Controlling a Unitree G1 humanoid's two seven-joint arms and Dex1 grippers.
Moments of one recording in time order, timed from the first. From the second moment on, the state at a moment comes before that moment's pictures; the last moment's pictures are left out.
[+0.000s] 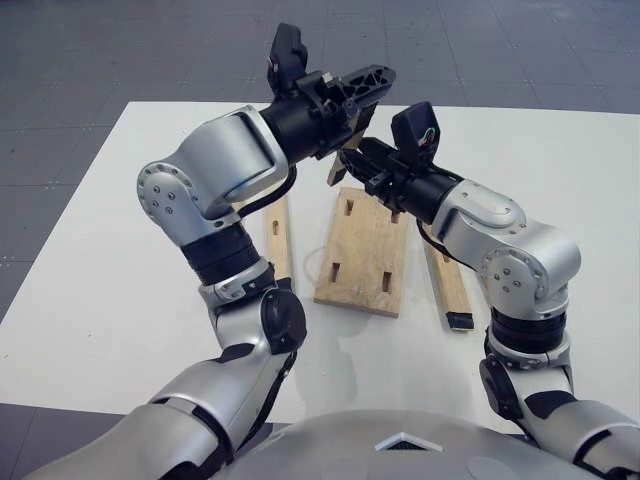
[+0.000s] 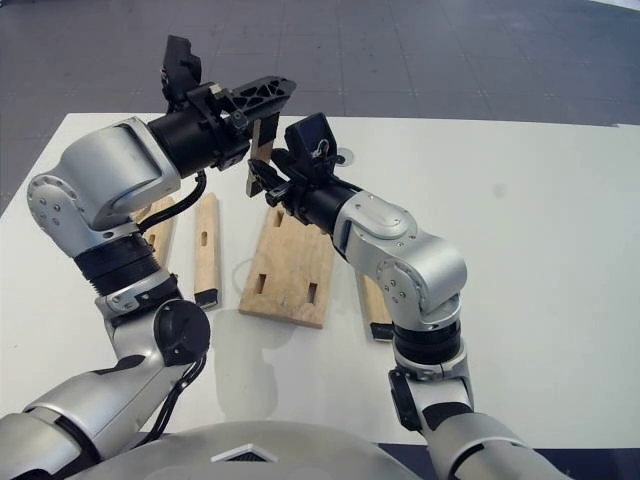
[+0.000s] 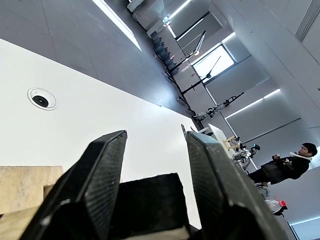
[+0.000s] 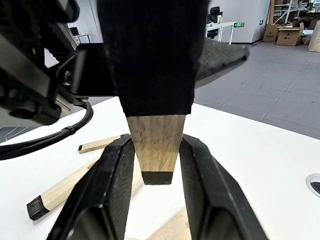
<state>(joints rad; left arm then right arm) -0.81 -0.04 0.52 -0.08 -1.61 1.38 0.74 -0.49 -0.12 0.14 -0.48 0.50 1.01 0.18</state>
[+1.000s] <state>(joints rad) -0.91 0.43 0.20 -0.12 -1.53 1.24 0.42 -0.46 -0.12 0.16 -0.49 0.51 1.06 0.18</state>
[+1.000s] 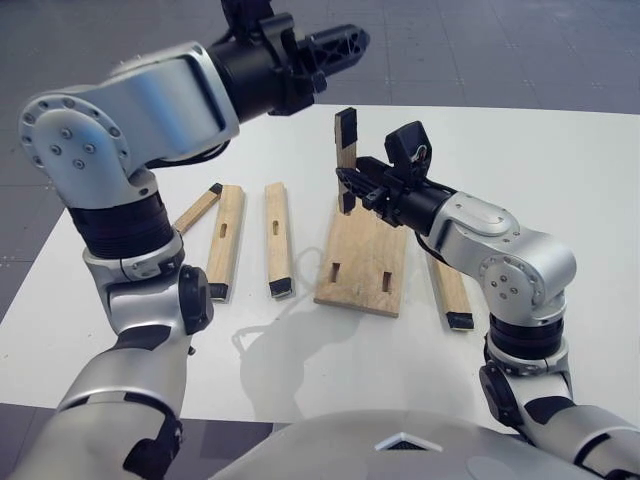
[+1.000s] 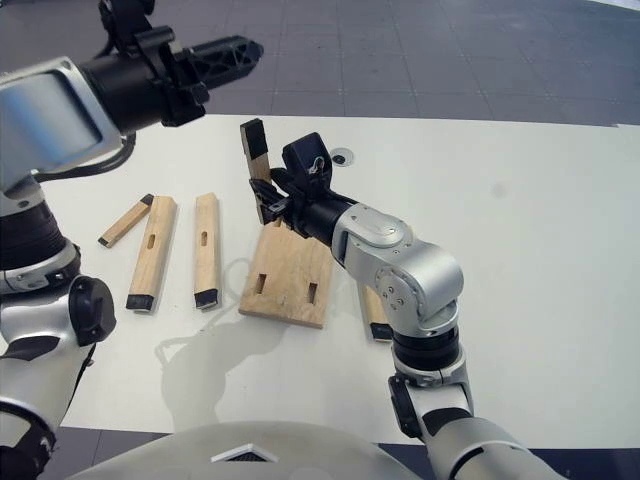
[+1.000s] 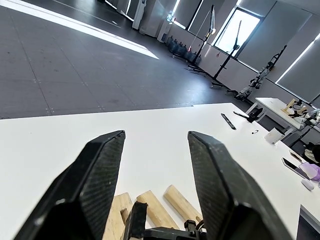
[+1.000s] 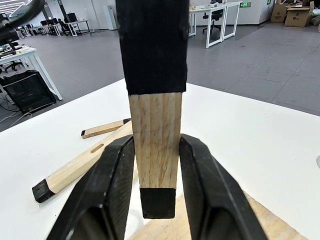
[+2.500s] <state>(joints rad) -0.73 0.33 0.05 -0.31 -1.03 1.25 0.17 -0.48 -0.08 0.10 -0.50 0.52 1.09 0.17</state>
